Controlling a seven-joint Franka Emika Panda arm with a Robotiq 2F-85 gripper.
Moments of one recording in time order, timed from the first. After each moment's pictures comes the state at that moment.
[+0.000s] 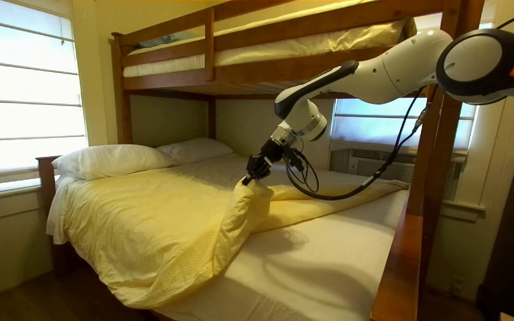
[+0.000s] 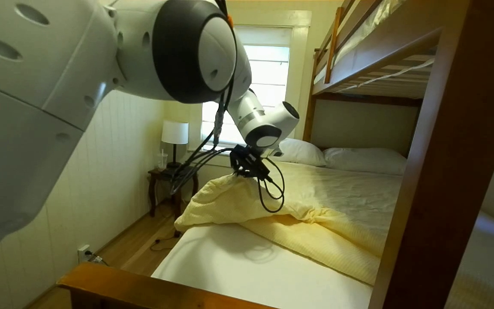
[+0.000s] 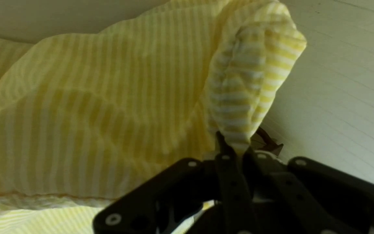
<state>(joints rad) -0.17 0.52 0.12 -1.54 0.73 2.22 -0.56</state>
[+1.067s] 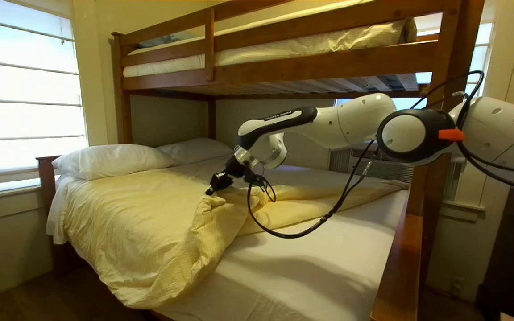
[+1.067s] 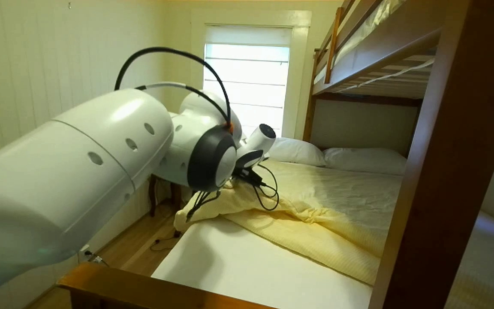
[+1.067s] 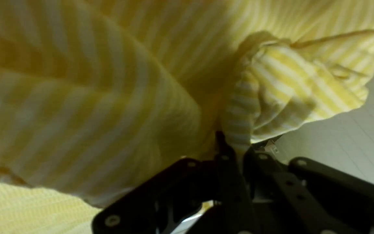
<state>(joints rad) -0.06 1.01 0.19 -0.96 0.56 2.43 -0.65</state>
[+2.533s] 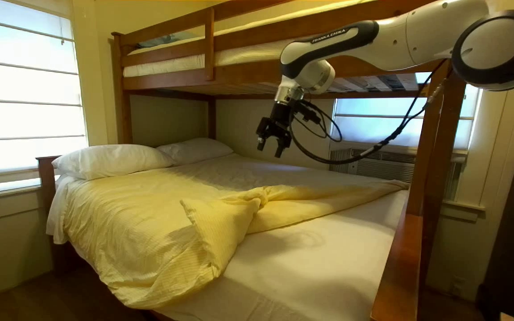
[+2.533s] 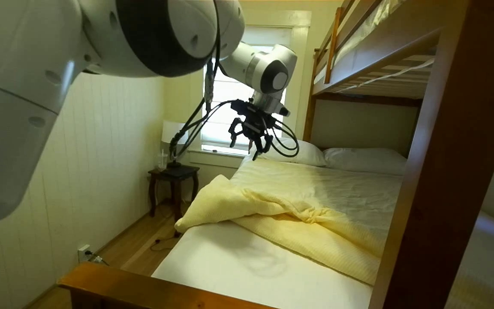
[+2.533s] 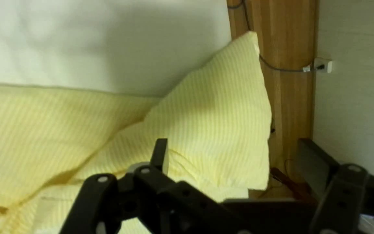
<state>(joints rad) -0.07 0.42 -0.03 -1.33 0.35 1.80 -0.12</state>
